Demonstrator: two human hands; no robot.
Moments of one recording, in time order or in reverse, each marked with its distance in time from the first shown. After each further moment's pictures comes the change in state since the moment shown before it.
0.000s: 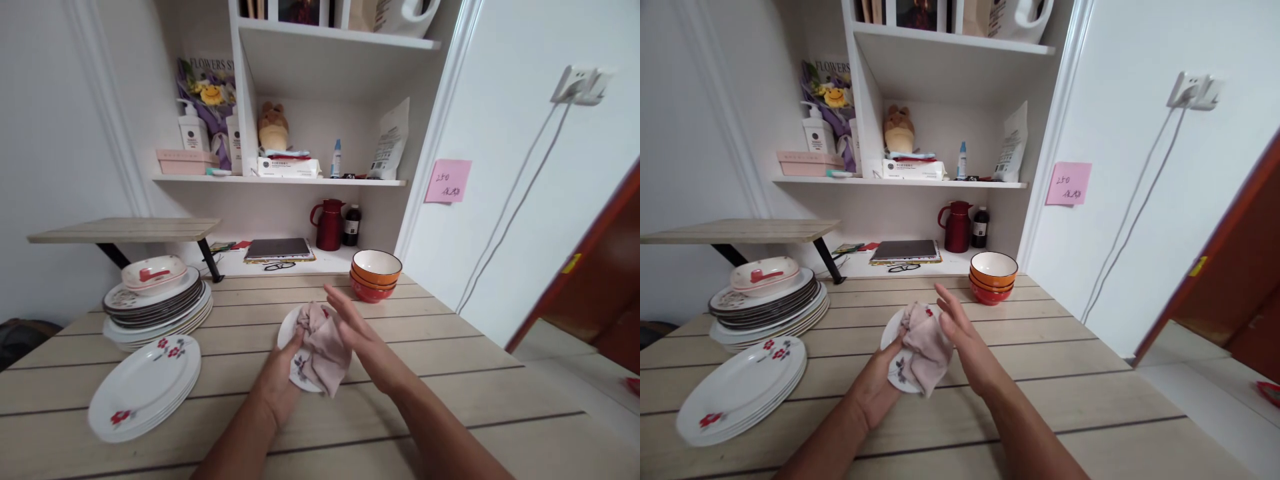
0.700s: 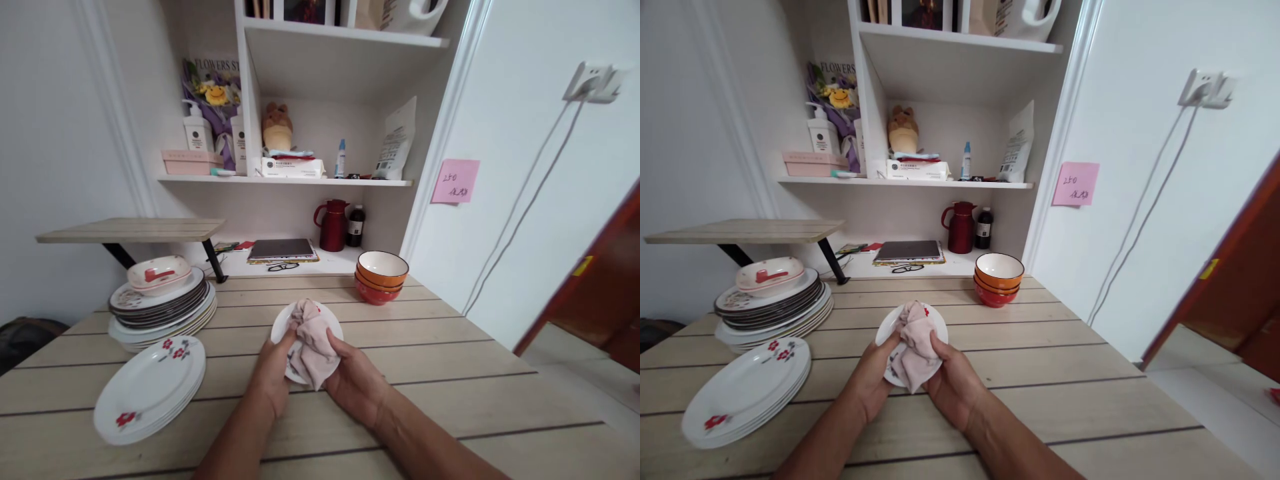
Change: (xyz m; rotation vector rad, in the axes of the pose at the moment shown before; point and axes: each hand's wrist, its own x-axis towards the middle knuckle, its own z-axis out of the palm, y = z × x) left_hand 0.010 0.012 -0.013 0.205 0.242 0.163; right_hand 0.004 0.039 0.058 1.090 0.083 0.503
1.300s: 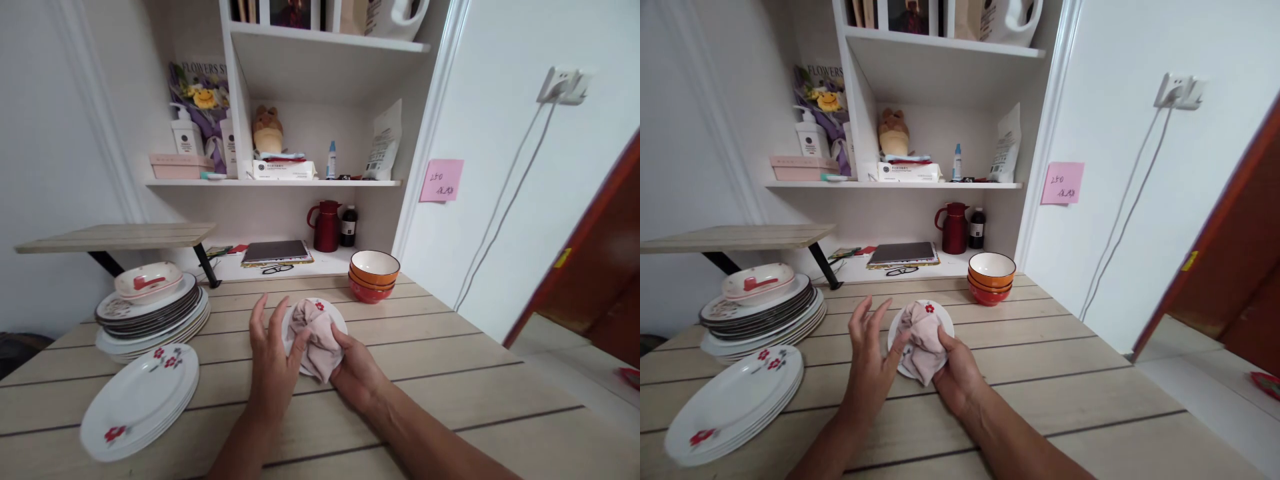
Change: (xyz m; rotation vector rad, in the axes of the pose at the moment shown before) left_hand 0.002 0.001 -0.011 1.085 0.134 1.190; right_hand 0.004 -0.013 0.002 0.061 0.200 -0.094
